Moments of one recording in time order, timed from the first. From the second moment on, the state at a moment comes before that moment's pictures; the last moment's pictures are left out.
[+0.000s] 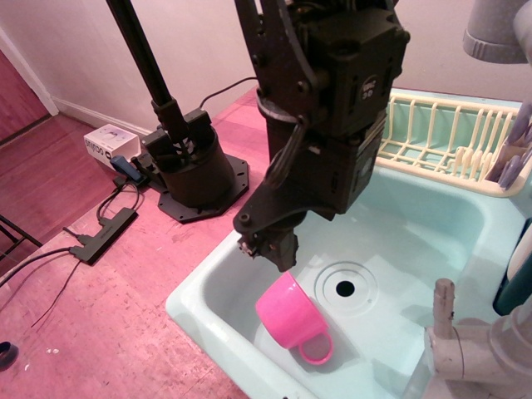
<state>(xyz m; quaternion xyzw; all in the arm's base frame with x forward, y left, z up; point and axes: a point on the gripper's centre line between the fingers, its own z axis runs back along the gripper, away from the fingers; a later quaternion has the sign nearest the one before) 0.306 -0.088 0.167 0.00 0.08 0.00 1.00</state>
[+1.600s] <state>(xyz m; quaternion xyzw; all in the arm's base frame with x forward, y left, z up) 0.262 -0.132 0.107 -0.03 0.10 -0.11 0.99</state>
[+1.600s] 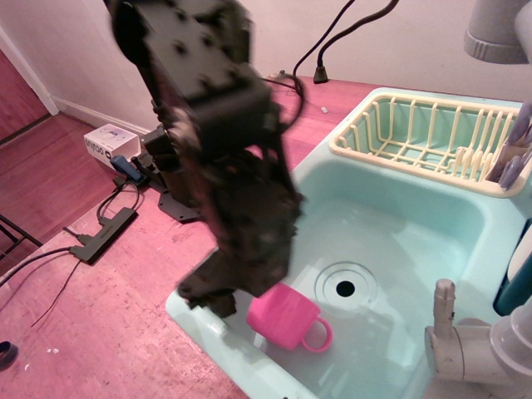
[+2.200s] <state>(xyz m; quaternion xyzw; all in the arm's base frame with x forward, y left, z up) 0.275 -0.146 0.123 -0.02 0.07 -0.10 0.99</state>
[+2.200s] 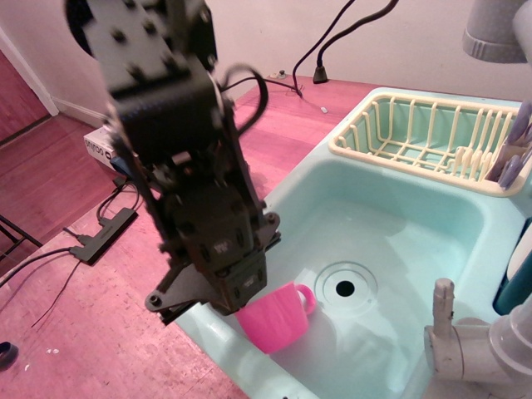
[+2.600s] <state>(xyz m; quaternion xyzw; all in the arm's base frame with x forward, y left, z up) 0.283 -0.124 0.153 0.08 0.10 -0.09 0.99</state>
